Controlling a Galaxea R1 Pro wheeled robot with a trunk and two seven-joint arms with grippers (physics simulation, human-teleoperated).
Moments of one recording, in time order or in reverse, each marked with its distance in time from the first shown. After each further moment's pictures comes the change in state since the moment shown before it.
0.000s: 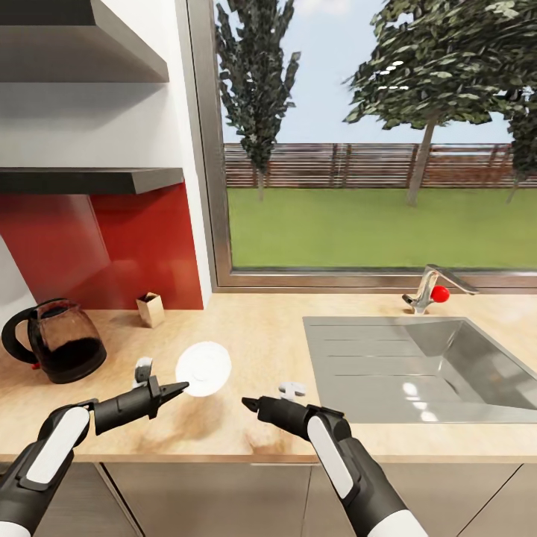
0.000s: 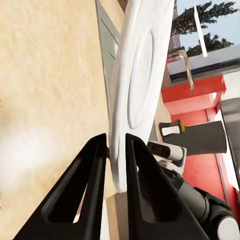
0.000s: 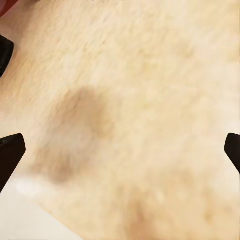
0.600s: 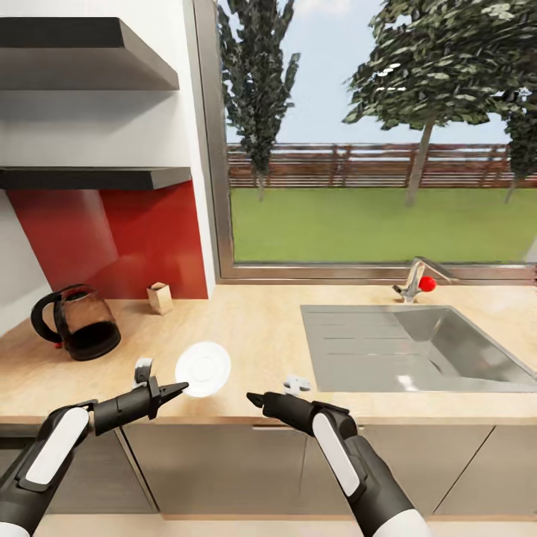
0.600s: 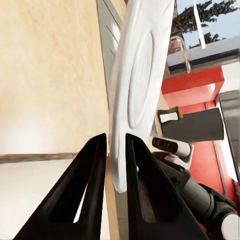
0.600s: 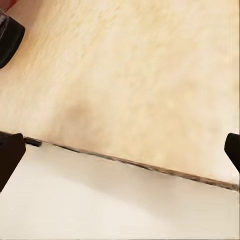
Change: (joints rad) left arm 0.002 0.002 0.000 0.000 -0.001 -0.001 -0.002; right arm 0.000 -0.025 0.002 -0.039 0.002 0.000 -0.001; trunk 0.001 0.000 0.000
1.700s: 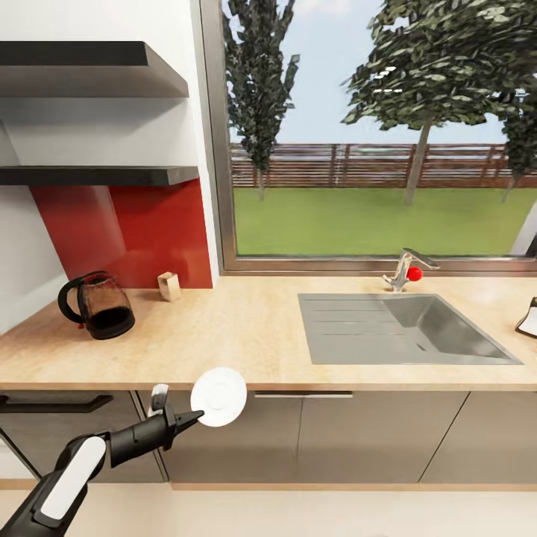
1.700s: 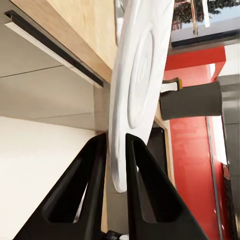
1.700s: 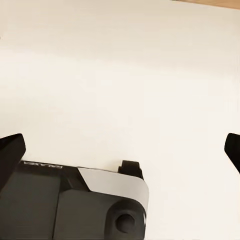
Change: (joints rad) left arm 0.094 -0.061 -0.057 0.018 -0.001 -0.047 -0.009; right arm 0.041 -0.104 -0.018 1.056 0.422 -0.589 -0.126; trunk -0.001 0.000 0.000
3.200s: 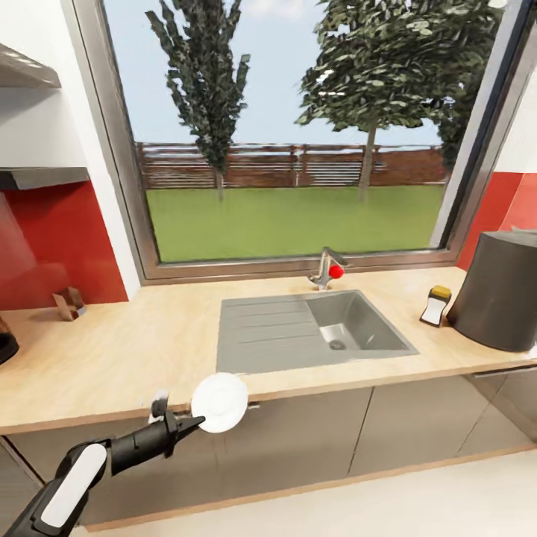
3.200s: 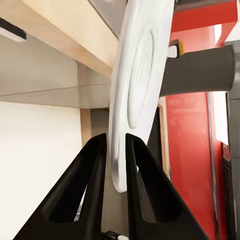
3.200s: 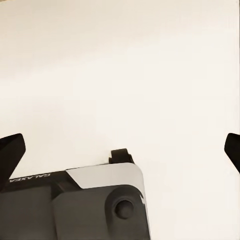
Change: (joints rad) left arm 0.020 -0.010 0.002 0.013 0.005 -0.003 -0.001; right arm 0.018 0.000 -0.132 0.002 -0.090 -0.006 -0.167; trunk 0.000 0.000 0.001
